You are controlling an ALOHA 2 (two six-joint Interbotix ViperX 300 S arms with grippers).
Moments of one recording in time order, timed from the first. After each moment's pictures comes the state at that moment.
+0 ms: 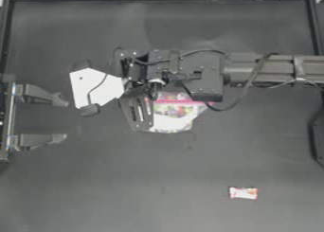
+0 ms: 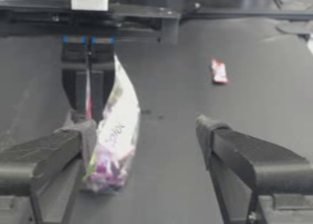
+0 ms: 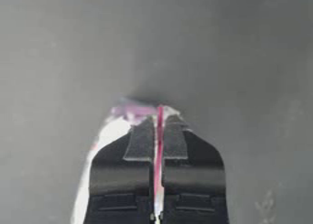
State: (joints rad) left arm 0.09 -0.98 1.24 -0.02 -0.13 0.02; right arm -0.13 0.41 -0.30 -0.02 1.04 -0.32
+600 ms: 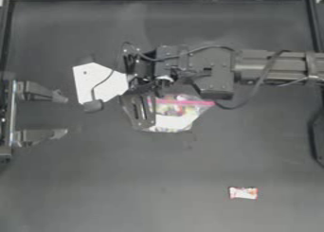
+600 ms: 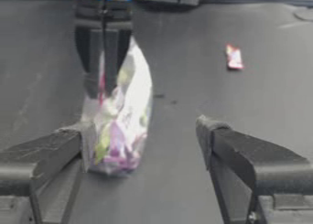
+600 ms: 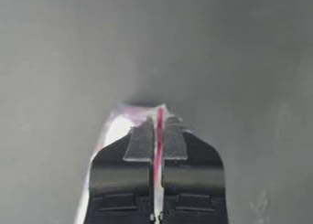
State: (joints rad) left arm 0.13 -0.98 1.25 -0.03 -0.10 0.02; right arm -0.13 0.36 -0.26 -0.02 1.00 -0.30
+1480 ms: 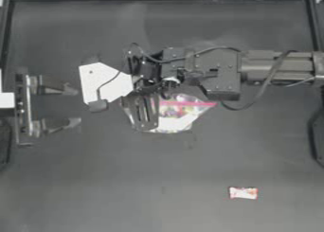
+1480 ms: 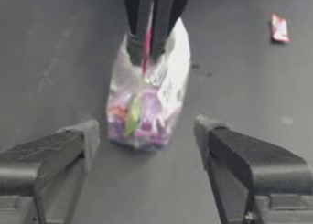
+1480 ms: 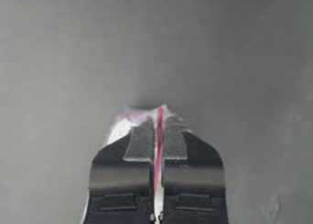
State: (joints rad) left arm 0.21 -0.79 1.23 -0.03 -0.16 0.02; right arm -0.13 0.33 -0.21 0.00 0.94 -0.29
